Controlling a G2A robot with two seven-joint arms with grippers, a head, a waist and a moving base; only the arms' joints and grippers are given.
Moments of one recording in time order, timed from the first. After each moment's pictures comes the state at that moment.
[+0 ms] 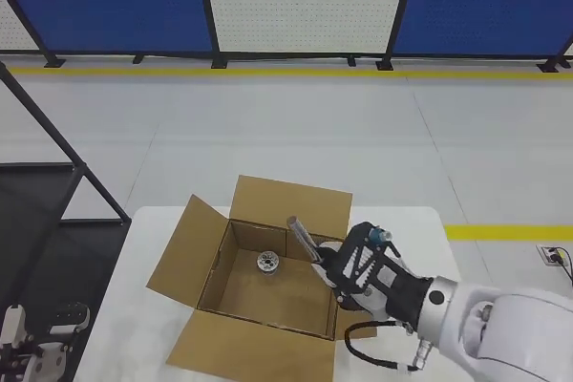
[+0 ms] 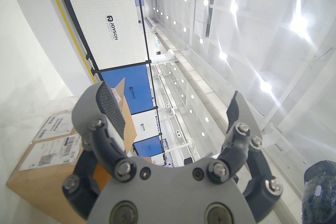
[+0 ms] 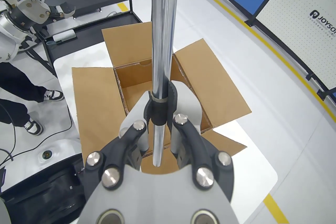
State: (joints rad) left arm 1.82 -1.29 -1.97 -2.08 -0.47 -0.40 -0.14; right arm -0.70 -1.18 1.18 -2.23 -0.79 -0.22 1.22
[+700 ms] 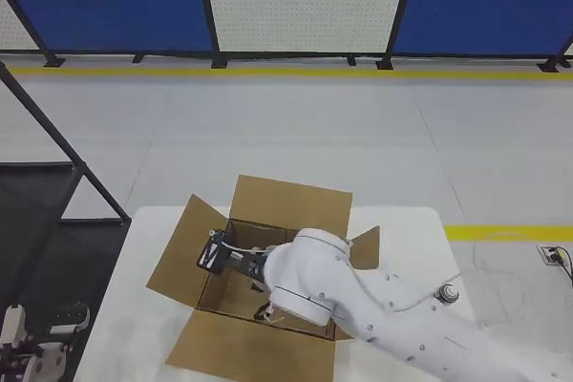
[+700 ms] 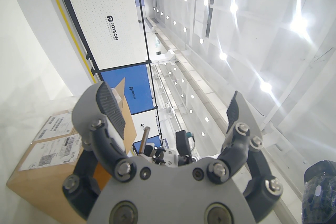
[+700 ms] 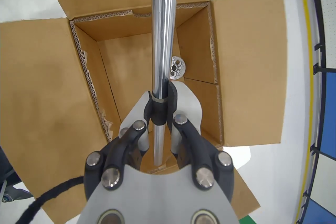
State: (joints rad) left arm 1.82 -1.29 -1.97 -2.08 -0.47 -0.40 -0.14; right arm -0.14 -1.41 0.43 -1.53 -0.85 -0.04 1.29
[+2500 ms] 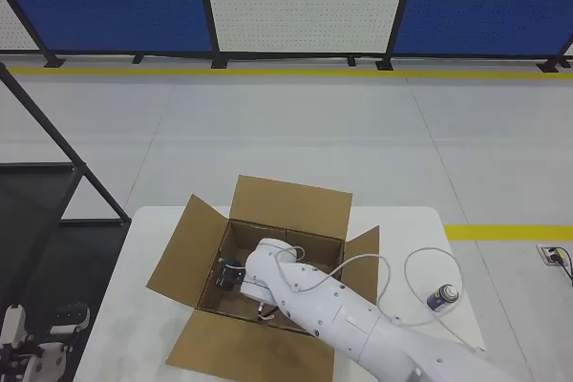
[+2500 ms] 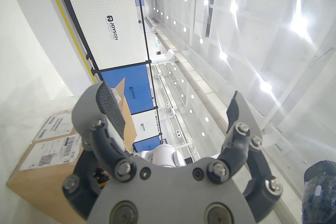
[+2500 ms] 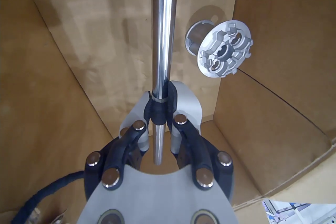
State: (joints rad) left arm 1.82 -1.29 -1.97 -2.08 -0.47 -0.40 -0.14; right arm -0.11 -1.76 0.24 -0.73 -0.90 -0.27 1.19
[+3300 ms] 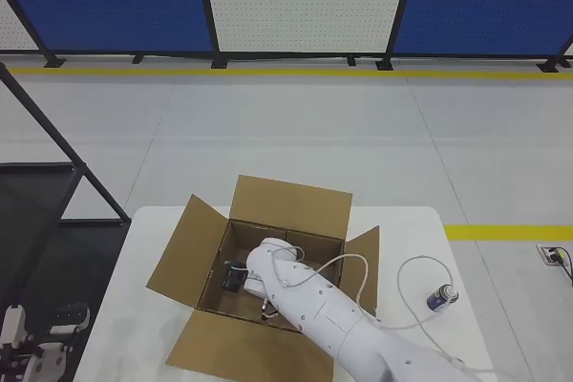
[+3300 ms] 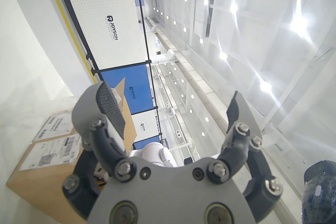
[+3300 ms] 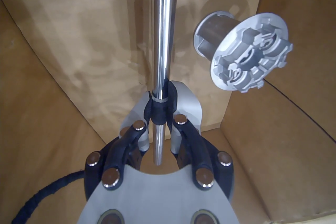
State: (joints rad) left arm 1.82 -1.29 -1.97 -2.08 -0.47 -0.40 -0.14; right arm -0.11 -1.90 0.25 -0.41 -0.93 -0.39 1.09
